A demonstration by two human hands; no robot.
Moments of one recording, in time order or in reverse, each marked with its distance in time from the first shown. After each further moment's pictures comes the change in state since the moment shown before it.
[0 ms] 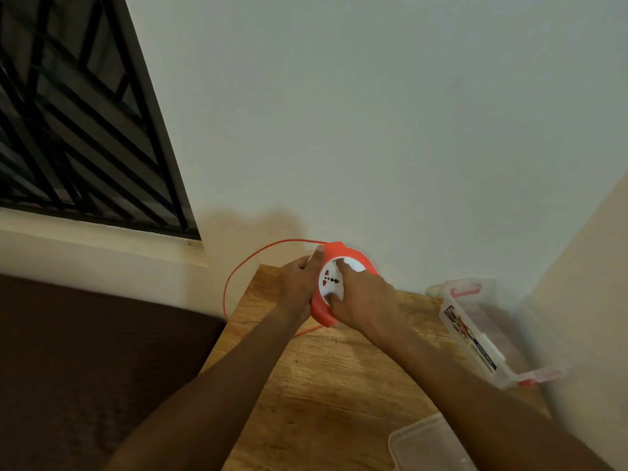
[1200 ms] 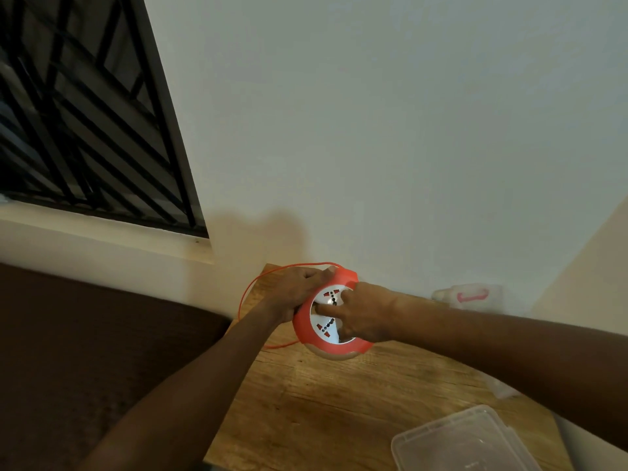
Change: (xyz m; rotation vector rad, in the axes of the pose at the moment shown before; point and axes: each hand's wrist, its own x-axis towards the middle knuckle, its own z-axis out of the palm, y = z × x) left_hand 0.008 0.004 -0.043 0.256 -0.346 -0.108; right_hand 0.002 -0.005 -0.037 -1.037 -0.454 -1.090
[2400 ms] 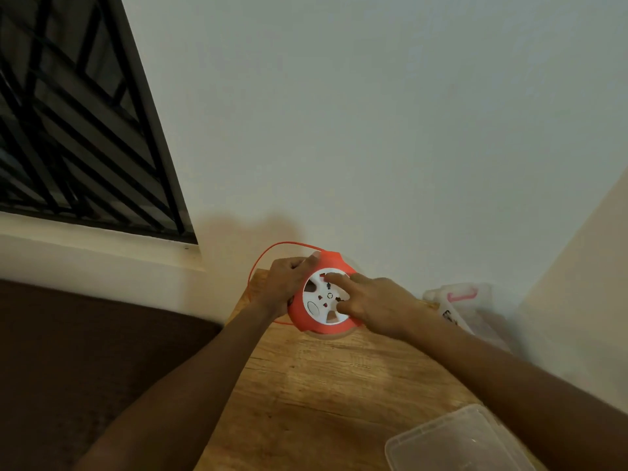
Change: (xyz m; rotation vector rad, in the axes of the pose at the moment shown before) left_hand 0.019 0.012 0.005 -0.066 0.134 0.133; right_hand -0.020 0.006 0.041 0.422 0.357 0.386
